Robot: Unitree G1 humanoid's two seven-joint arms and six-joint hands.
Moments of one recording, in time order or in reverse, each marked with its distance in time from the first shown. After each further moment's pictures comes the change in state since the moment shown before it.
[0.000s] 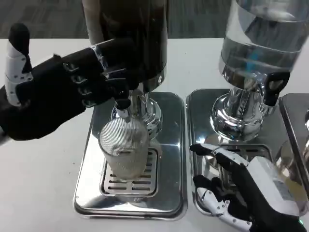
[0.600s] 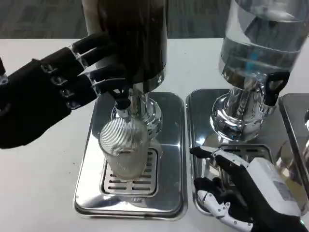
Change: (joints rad) left arm 0.069 0.027 0.046 -0.012 -0.115 0.056 0.027; right arm -0.001 -0.021 -0.001 0.000 0.000 0.000 0.009
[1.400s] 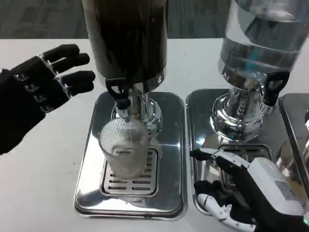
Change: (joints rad) left arm 0.078 0.024 0.016 0.092 -0.011 -0.205 0.074; right arm 0.012 -0.028 -0.009 -0.036 0.001 0.000 0.026
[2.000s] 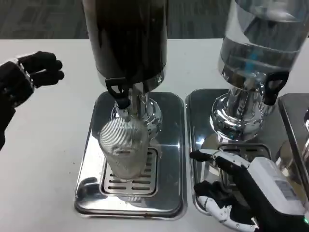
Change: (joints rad) left arm 0.144 -0.020 -0.155 0.004 0.065 -0.623 0.406; right arm -0.002 -0.016 0.001 -0.002 -0.001 0.002 0.001
